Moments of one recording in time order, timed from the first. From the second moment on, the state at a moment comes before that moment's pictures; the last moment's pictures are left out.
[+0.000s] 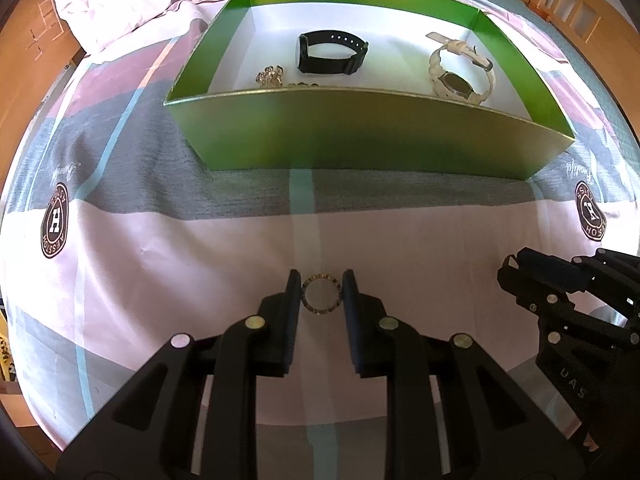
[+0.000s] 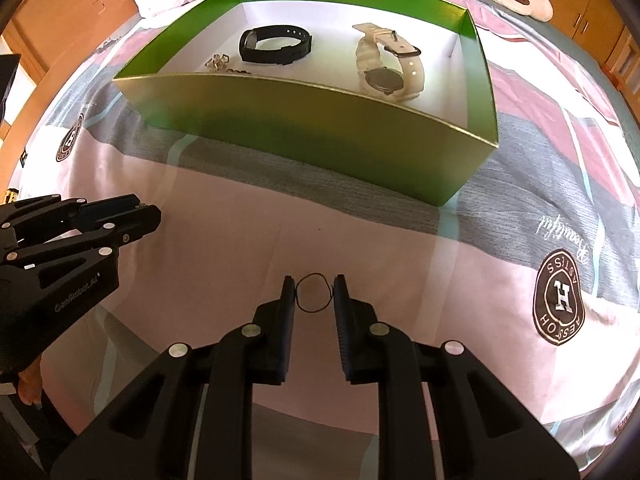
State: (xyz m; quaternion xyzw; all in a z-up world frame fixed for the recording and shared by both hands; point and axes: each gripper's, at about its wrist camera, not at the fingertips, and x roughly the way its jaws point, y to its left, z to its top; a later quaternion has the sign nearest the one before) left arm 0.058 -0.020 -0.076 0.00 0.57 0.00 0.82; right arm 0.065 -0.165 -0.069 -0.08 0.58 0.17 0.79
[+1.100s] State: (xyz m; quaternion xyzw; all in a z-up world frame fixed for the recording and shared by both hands) left arm 0.076 -0.007 0.009 0.01 0.40 0.02 0.92; right arm 0.095 -0.185 0.006 0.04 0.41 0.16 0.90
